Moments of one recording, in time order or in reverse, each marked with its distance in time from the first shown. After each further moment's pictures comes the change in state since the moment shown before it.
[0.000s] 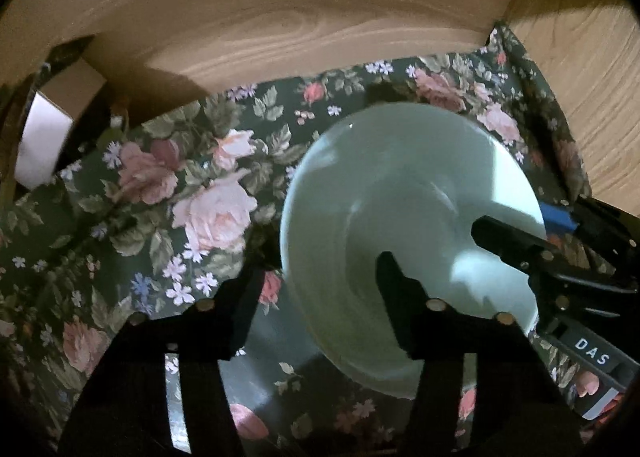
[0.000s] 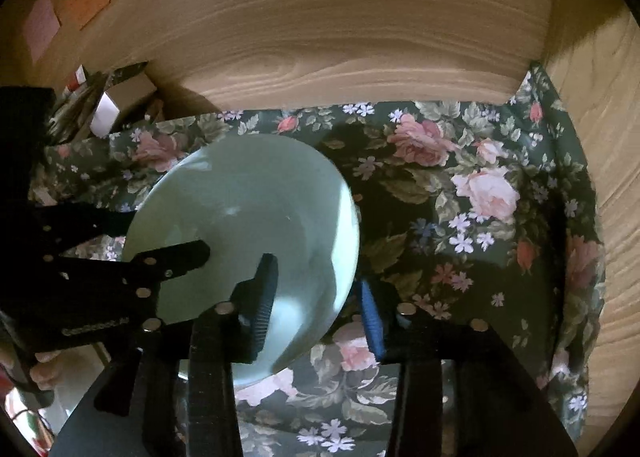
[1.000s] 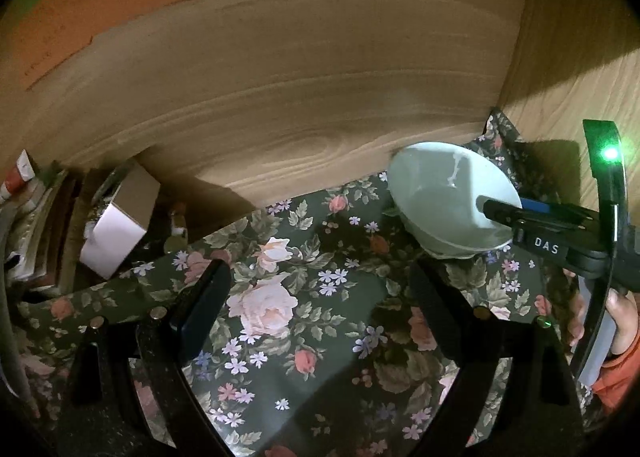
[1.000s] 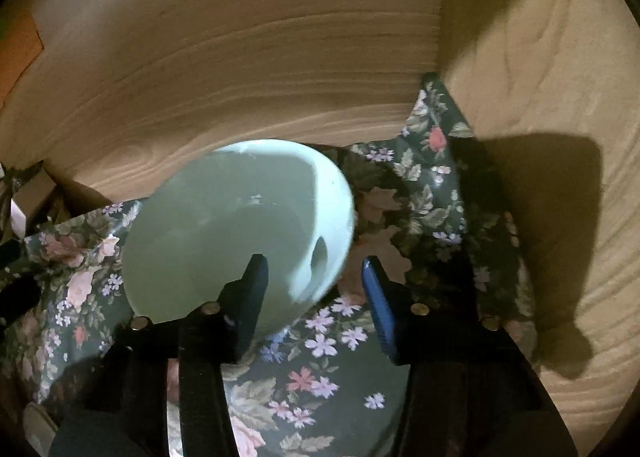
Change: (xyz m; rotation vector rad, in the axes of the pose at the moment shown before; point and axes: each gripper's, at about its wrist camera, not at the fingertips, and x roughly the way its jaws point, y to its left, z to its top) left arm -0.052 0.012 0.026 0.011 -0.285 0.063; right arm 0.014 -0.098 0.062 0.171 -0.117 -0.191
